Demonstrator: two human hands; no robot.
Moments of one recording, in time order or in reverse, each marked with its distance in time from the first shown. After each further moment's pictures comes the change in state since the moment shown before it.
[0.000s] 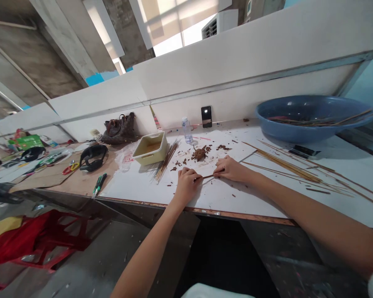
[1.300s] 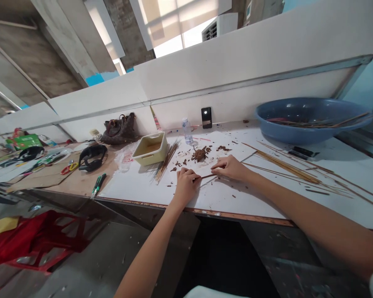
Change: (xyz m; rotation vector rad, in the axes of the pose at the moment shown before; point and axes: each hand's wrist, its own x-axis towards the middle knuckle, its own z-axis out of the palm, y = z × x) left_hand 0.000 0.000 -0.002 -0.007 0.004 -0.052; right_hand 0.004 -0.011 0.003 0.209 0.177 0.269
